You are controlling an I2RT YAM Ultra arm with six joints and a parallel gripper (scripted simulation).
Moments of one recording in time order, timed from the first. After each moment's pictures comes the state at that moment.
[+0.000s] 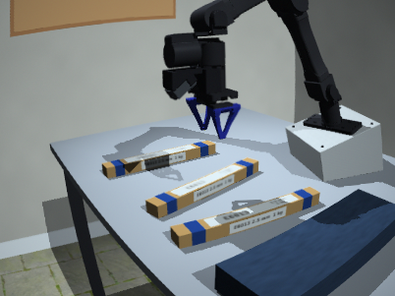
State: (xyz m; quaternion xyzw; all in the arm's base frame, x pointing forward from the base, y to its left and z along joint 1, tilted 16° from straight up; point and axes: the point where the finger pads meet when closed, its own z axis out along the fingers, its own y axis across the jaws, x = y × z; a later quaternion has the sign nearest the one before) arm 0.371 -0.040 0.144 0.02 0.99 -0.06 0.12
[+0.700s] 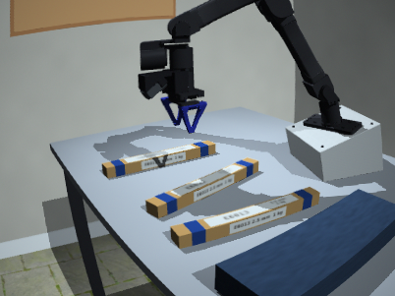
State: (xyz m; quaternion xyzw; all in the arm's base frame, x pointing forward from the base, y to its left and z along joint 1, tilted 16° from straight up) arm 0.372 -0.167 0.138 0.02 0.99 -0.06 0.12
